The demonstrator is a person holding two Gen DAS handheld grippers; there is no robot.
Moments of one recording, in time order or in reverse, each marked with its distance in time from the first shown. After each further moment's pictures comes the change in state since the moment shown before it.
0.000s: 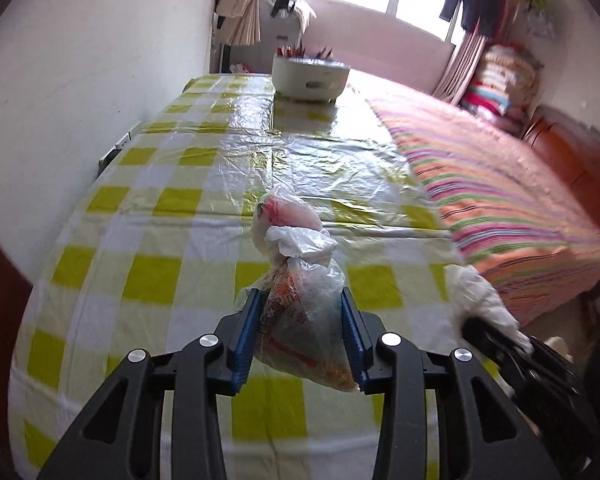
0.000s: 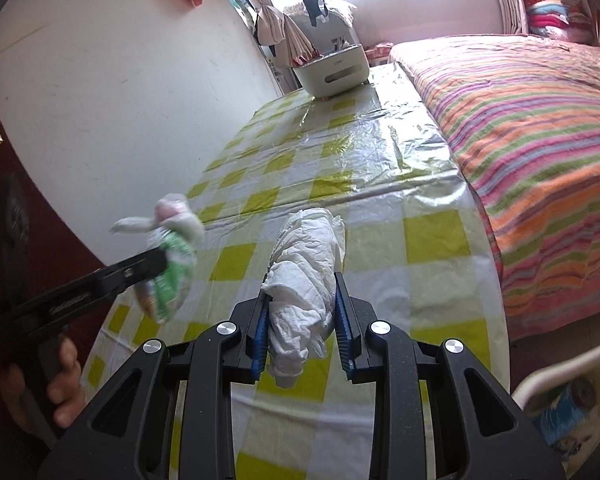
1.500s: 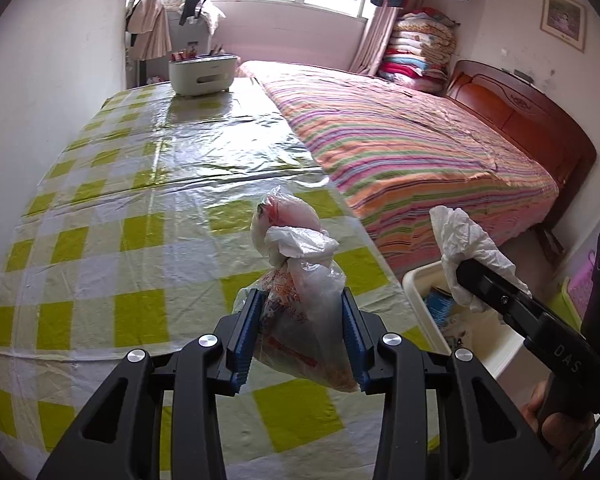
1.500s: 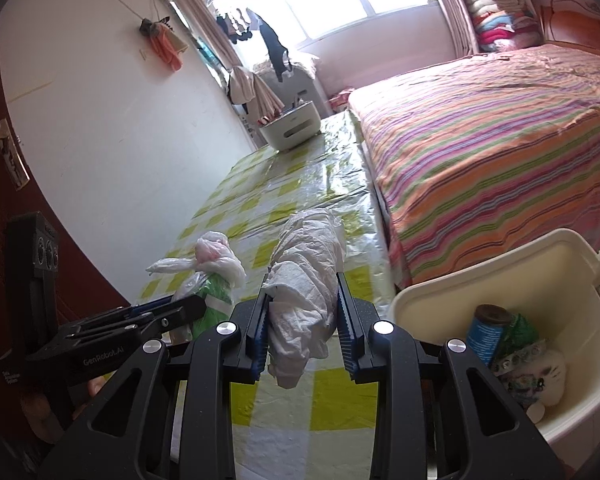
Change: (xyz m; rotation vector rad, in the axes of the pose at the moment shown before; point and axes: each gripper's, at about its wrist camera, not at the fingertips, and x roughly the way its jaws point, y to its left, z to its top) left arm -0.043 -0.100 -0.074 0.226 0.033 -0.195; right arm -0.121 -0.045 -0.062 0.103 -0.215 -0.064
